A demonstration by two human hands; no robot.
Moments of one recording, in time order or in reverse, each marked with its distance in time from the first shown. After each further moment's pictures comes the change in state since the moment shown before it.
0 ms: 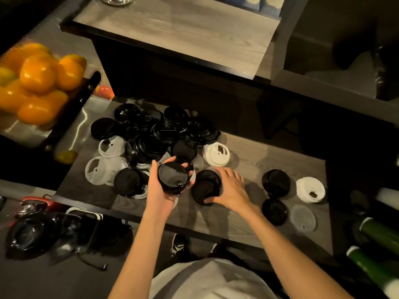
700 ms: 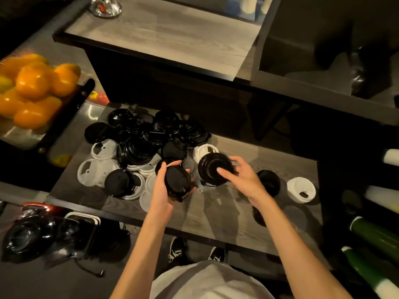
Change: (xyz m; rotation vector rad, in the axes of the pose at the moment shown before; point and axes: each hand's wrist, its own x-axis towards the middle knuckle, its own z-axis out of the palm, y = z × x) left_hand -0.017 -0.037 0.033 0.255 -0.023 0.083; right_hand -0.029 0.021 -0.081 0.925 0.019 0.157
